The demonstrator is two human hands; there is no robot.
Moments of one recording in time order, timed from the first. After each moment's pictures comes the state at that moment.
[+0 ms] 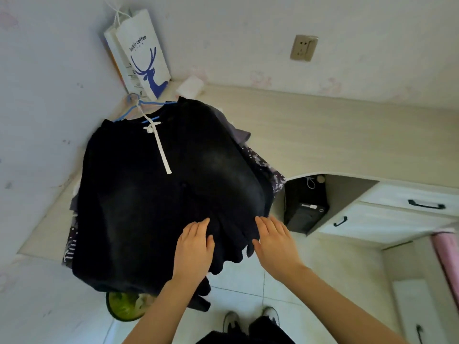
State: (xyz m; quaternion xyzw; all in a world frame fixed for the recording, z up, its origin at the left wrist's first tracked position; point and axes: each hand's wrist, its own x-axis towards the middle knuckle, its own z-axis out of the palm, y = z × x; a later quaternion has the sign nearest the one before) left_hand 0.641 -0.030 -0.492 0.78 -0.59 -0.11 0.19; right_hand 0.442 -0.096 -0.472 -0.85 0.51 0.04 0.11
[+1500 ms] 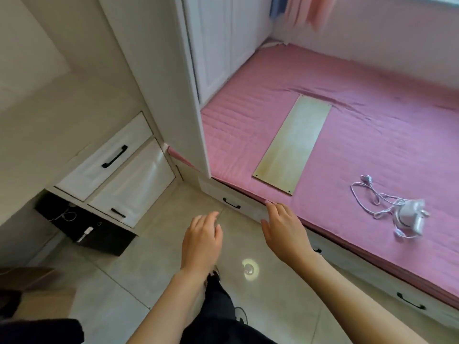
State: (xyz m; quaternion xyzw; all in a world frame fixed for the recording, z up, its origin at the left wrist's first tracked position) left_hand -0.008 0.092 -0.471 0.30 -0.91 -0.26 0.10; right_hand -0.142 0.242 -0.454 -0.37 0.92 -0.10 0.10
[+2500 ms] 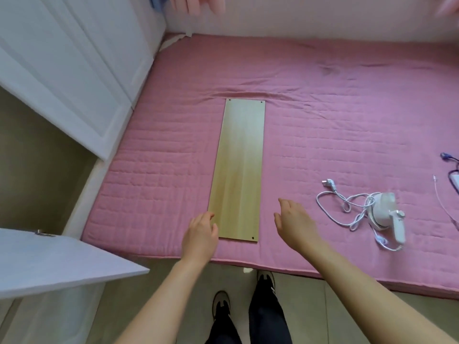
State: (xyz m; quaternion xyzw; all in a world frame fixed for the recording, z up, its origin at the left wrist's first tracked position) left_hand -0.437 0.040 -0.551 0.20 -0.93 -0.30 -0.11; right_hand -0.514 0.258 -0.530 -0.10 0.97 -0.11 0.21
